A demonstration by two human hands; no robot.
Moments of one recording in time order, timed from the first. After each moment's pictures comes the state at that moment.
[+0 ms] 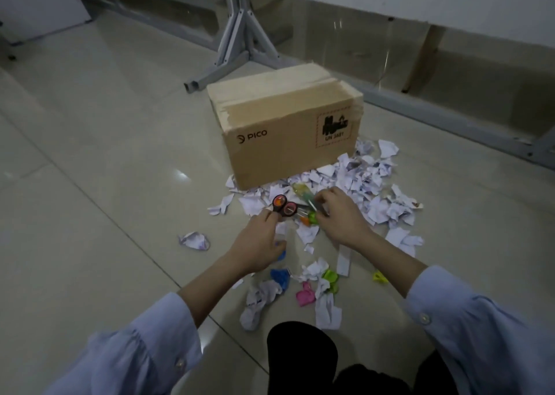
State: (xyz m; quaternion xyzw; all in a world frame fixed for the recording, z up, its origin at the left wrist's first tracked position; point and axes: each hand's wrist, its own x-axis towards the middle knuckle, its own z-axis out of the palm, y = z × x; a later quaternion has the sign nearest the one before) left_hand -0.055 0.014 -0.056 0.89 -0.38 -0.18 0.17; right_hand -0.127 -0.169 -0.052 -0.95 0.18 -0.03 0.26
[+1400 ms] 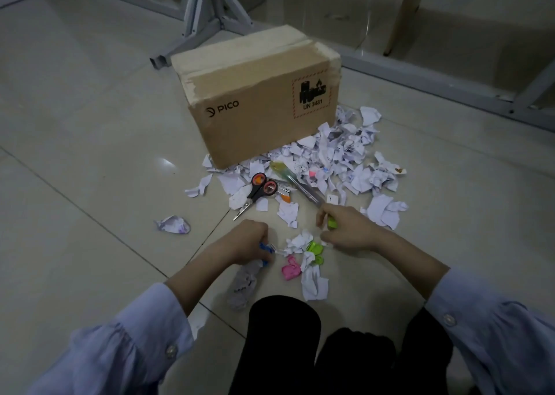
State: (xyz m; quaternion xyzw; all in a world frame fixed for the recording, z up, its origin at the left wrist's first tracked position) left_hand -0.068 0.011 -0.076 0.85 -0.43 -0.32 -0.01; right_hand -0.196 -0.182 -0.079 -0.90 0.18 0.15 0.38
